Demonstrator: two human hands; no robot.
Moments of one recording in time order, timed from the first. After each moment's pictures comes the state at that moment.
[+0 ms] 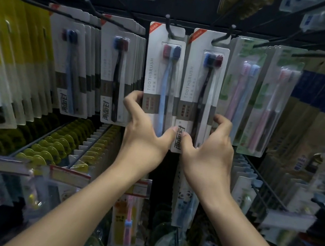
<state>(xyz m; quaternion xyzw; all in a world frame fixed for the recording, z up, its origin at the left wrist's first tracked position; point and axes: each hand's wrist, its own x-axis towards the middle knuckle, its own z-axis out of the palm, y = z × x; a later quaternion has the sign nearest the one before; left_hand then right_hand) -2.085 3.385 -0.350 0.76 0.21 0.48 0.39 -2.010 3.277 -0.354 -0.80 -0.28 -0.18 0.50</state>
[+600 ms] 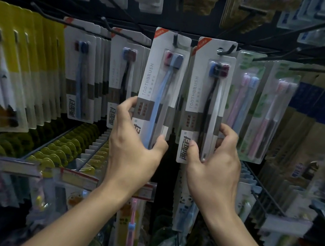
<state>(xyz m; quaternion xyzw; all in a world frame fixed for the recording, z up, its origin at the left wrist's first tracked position) -2.122 3.380 -0.356 0.73 0.20 0.57 0.31 -2.025 3.263 -0.361 -0.77 -0.30 -0.24 0.51</state>
